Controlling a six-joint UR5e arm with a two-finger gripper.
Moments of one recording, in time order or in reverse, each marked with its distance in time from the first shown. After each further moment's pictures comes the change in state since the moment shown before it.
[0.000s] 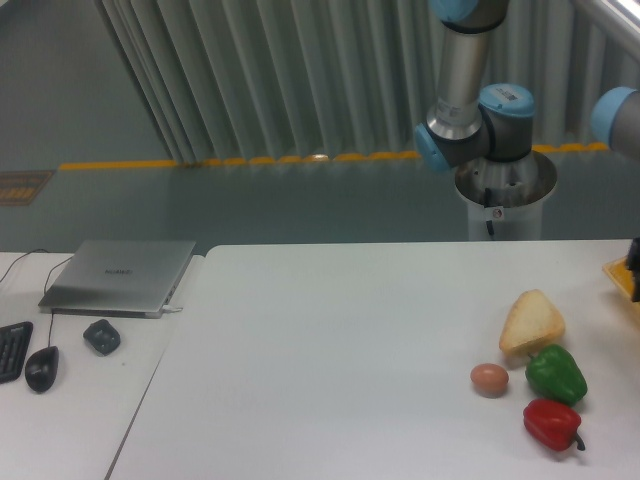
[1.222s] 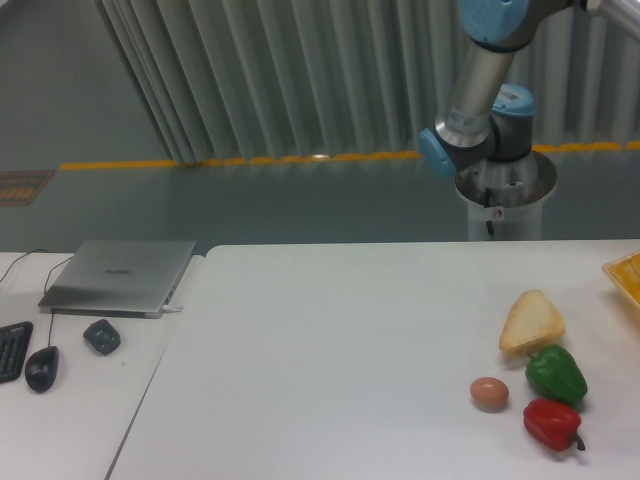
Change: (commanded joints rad) arm 0.071 -0.127 0.064 0.232 0.094 -0.159
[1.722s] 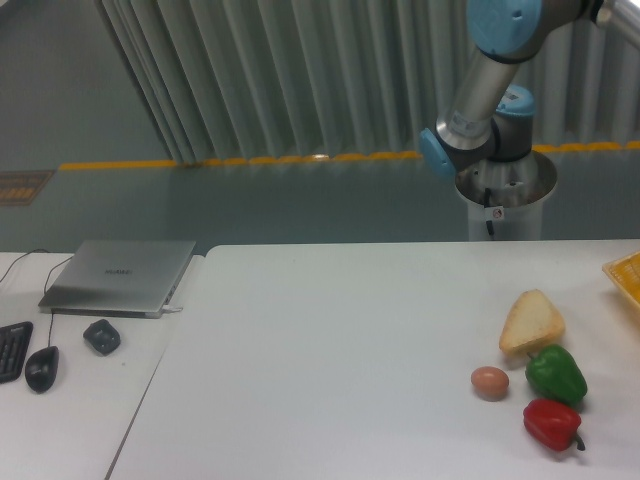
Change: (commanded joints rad) arm 0.006 -0.075 0.048 0.037 0.002 -0.003
